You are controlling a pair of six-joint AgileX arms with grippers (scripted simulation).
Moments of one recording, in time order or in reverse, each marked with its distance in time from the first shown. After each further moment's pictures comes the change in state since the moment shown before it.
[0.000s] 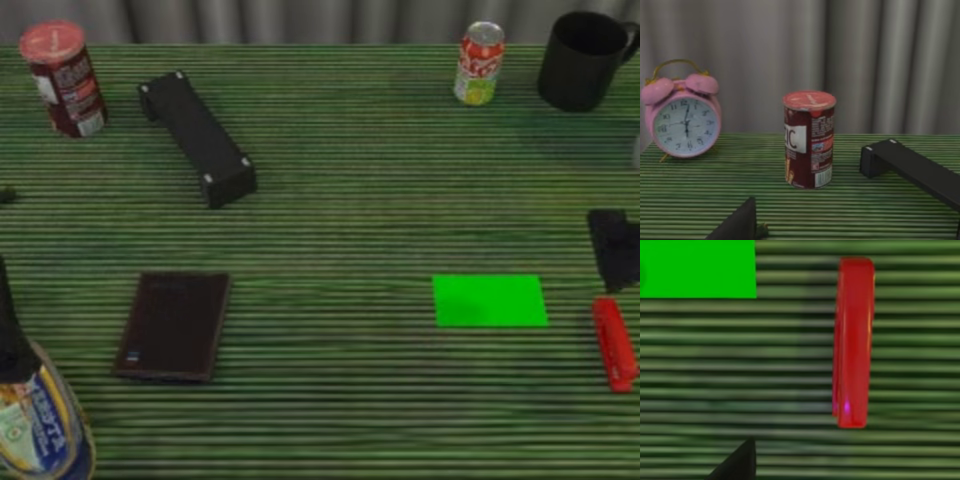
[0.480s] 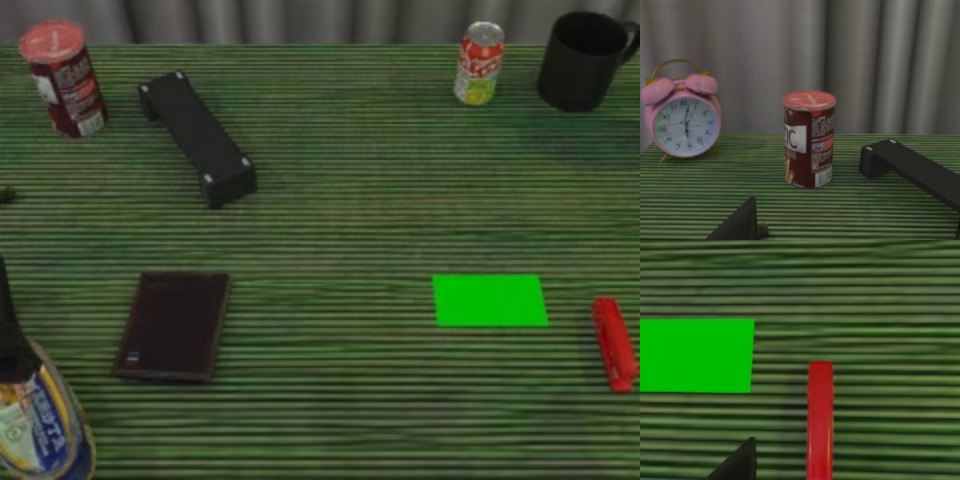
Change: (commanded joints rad) left arm 0.000 0.000 0.000 0.000 0.000 0.000; right arm -0.062 -0.597 -0.436 0.390 0.003 -0.064
